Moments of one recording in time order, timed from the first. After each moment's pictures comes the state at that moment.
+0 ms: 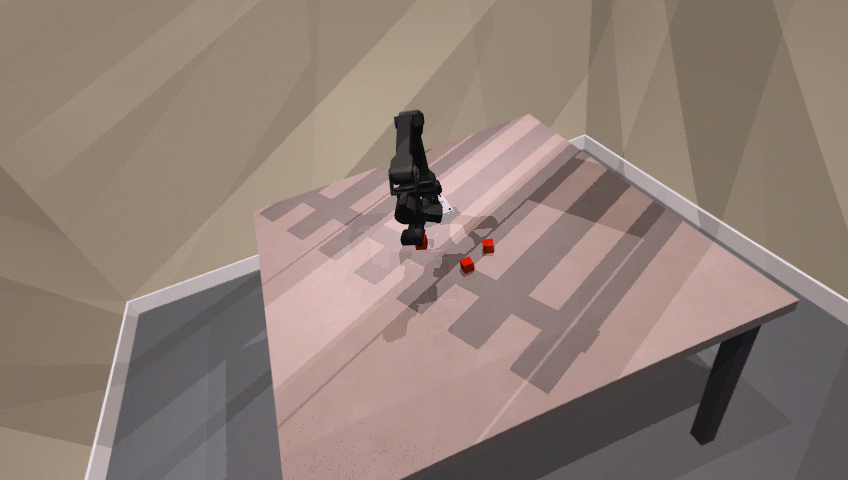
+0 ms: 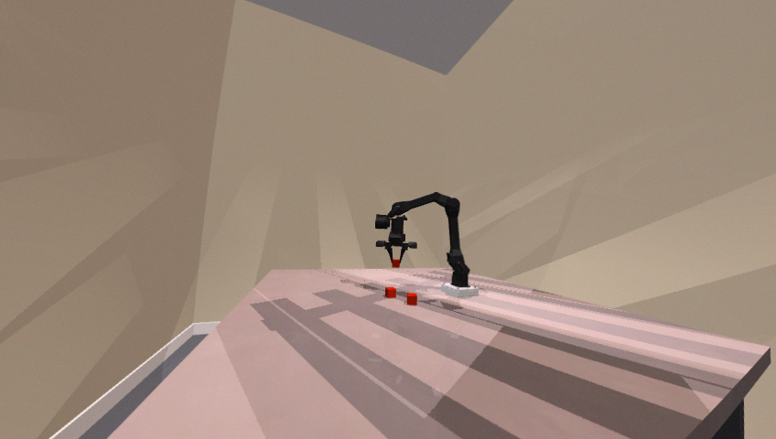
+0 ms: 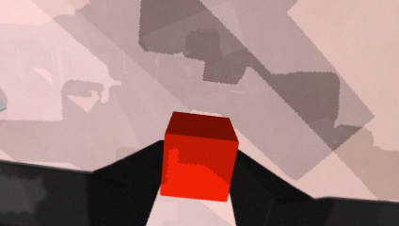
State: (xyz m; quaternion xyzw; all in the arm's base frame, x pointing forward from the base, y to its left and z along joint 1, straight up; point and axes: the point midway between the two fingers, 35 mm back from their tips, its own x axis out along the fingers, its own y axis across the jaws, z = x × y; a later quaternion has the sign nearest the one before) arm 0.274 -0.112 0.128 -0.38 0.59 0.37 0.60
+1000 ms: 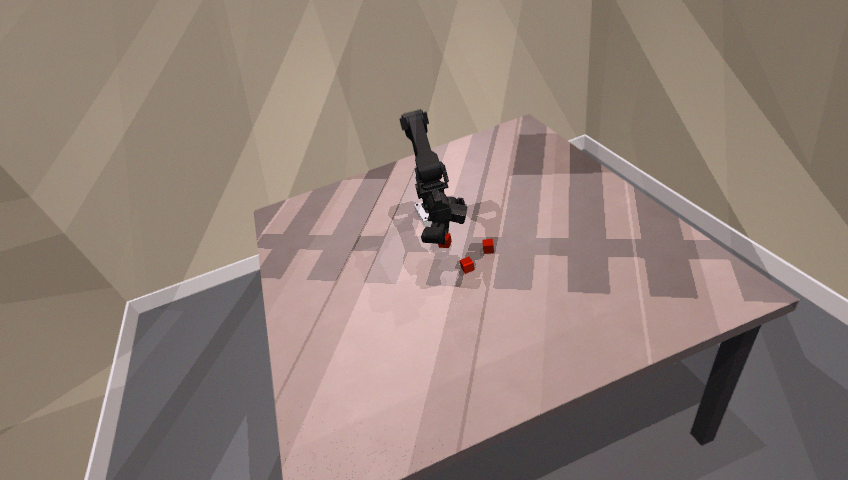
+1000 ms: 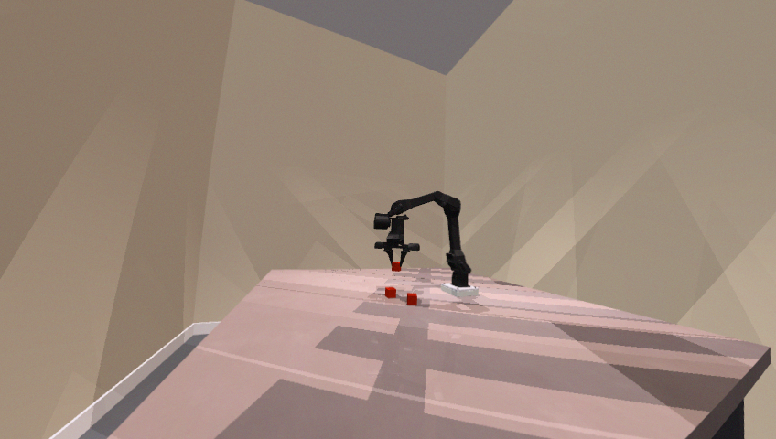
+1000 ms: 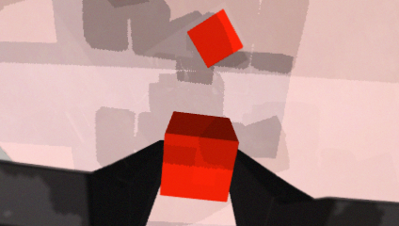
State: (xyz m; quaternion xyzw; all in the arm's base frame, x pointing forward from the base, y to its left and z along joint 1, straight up) arm 0.299 -0.044 0.125 -0.33 0.62 0.32 0.64
